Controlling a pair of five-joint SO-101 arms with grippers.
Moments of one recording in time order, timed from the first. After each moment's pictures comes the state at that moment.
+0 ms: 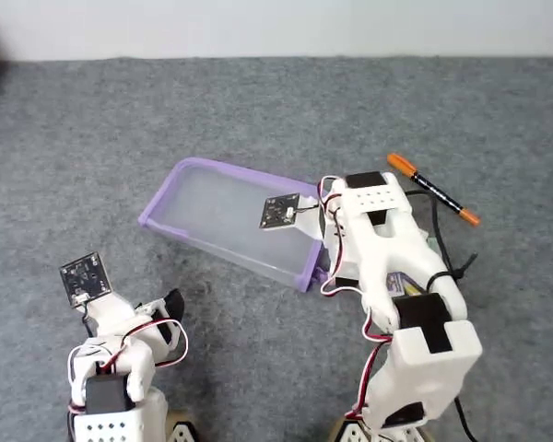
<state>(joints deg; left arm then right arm) -9.8 -103.4 96.9 72.0 25.4 -11.5 13.5 14.5 75.9 68.9</state>
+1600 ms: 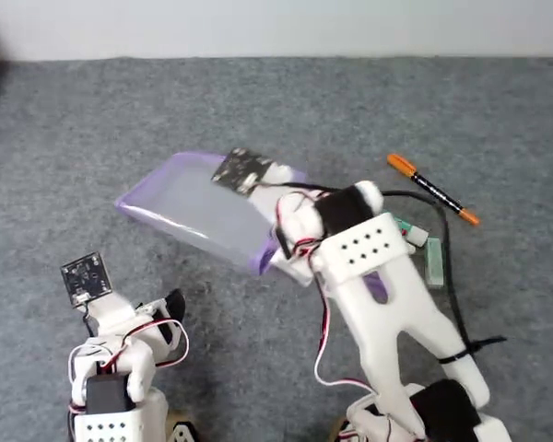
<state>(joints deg) -8.4 -103.4 96.9 72.0 25.4 -30.5 -16.2 12.3 86.2 30.8</state>
